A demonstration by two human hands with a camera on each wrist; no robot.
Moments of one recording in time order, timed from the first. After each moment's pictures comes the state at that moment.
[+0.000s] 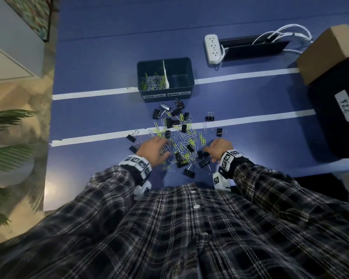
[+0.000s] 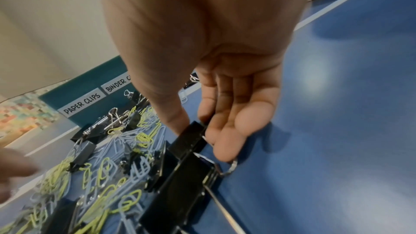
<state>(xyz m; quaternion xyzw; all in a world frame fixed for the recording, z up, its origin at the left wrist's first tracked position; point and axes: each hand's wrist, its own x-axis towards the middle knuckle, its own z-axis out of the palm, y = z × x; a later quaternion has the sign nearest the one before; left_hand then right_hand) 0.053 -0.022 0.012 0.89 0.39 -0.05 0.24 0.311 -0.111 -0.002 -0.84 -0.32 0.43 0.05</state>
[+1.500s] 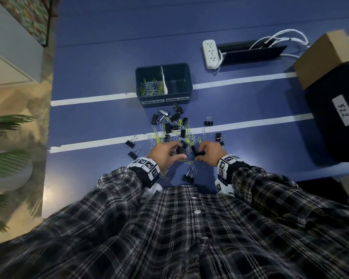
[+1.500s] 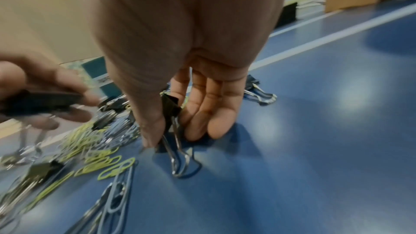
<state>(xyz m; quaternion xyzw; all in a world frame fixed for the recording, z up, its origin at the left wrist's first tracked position) 0.088 -0.025 0.020 0.83 0.38 0.01 0.40 0.304 -0.104 -0.005 -0.78 -0.49 0.38 0.05</state>
